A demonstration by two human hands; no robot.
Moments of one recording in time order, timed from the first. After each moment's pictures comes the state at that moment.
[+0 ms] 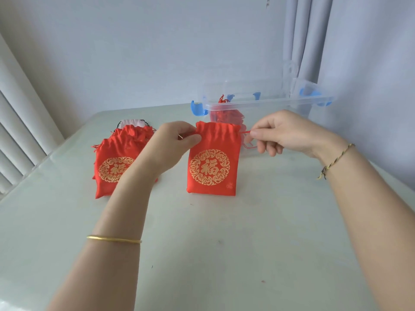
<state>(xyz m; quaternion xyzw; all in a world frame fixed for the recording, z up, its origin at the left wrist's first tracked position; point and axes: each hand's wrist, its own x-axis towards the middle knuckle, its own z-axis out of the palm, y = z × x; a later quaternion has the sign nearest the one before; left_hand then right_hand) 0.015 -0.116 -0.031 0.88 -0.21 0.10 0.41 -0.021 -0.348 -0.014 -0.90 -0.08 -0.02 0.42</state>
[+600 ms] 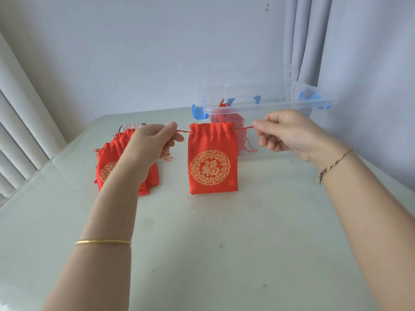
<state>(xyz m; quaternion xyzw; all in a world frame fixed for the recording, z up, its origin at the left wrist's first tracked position) 0.022 -0.091 -0.029 0.79 -0.10 0.06 0.60 -0.016 -0.352 -0.019 -0.83 0.00 -0.08 0.56</state>
